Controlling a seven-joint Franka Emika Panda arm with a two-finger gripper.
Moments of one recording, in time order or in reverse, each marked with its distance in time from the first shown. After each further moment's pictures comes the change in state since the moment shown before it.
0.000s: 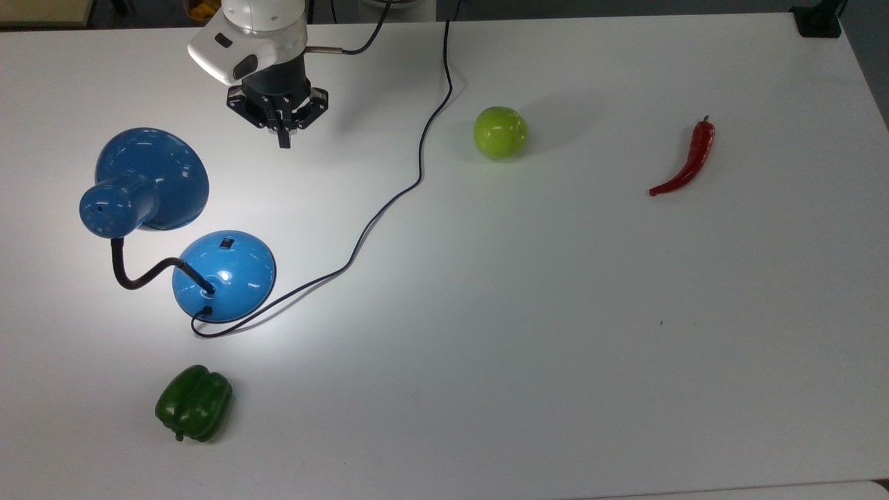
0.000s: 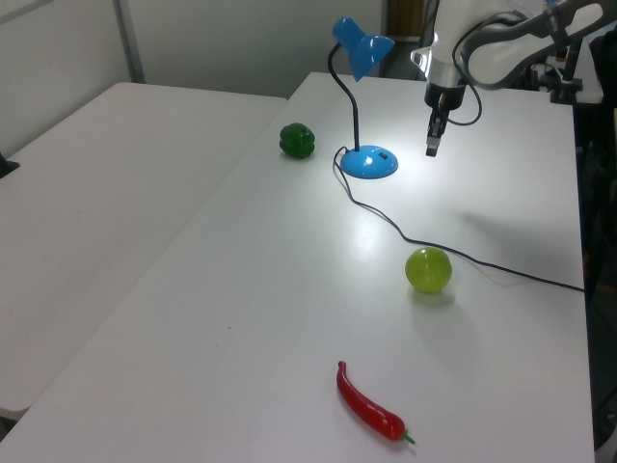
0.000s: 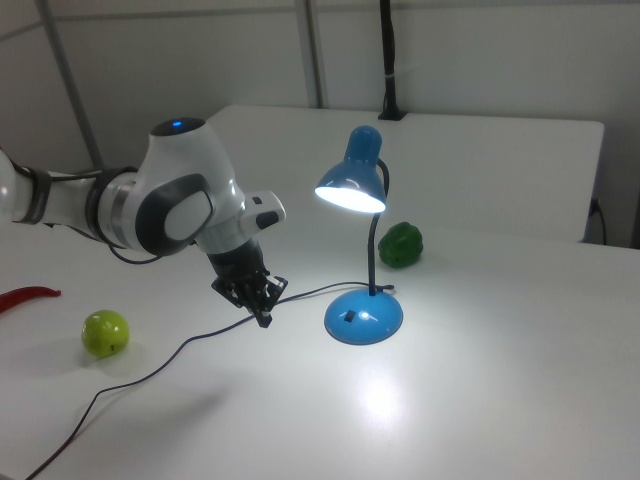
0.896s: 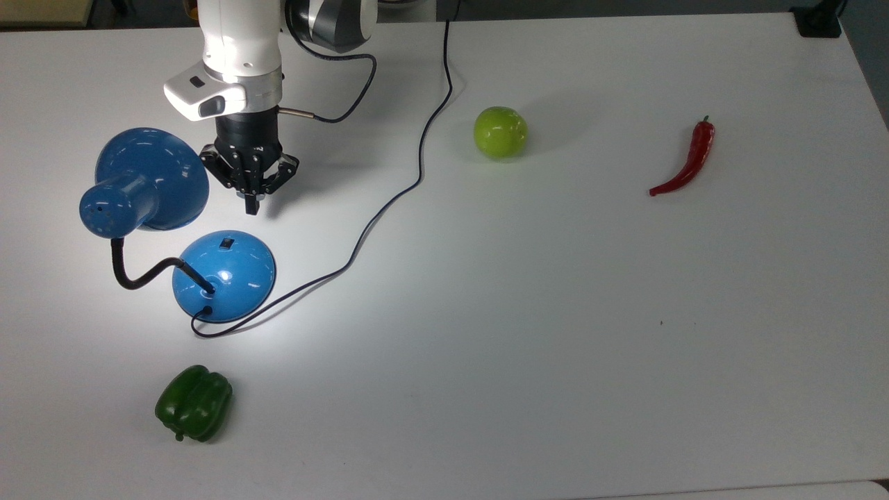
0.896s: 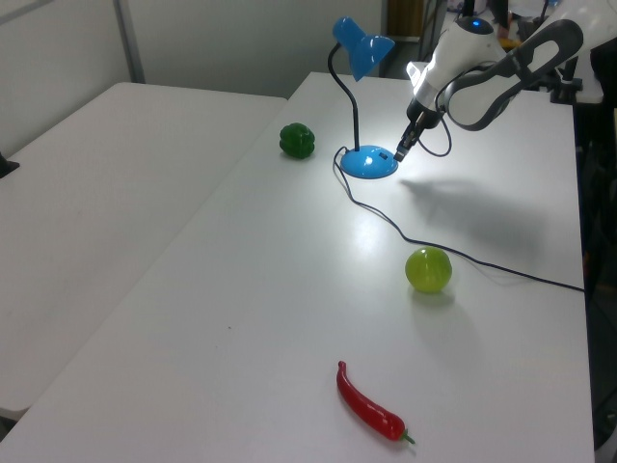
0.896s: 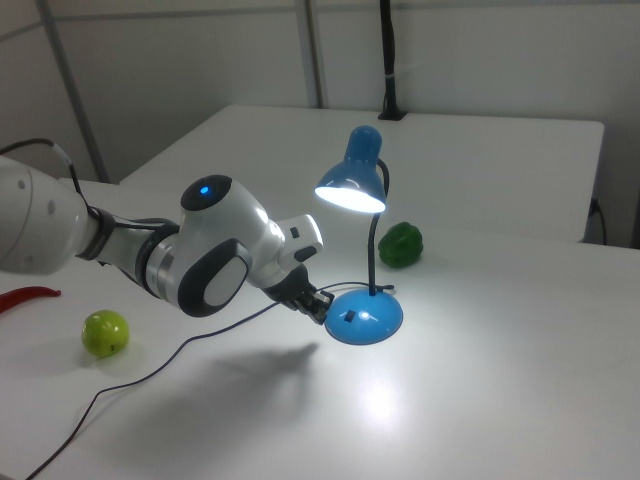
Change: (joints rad) arm -0.059 0.194 -0.004 -0.018 0.148 0.512 0.002
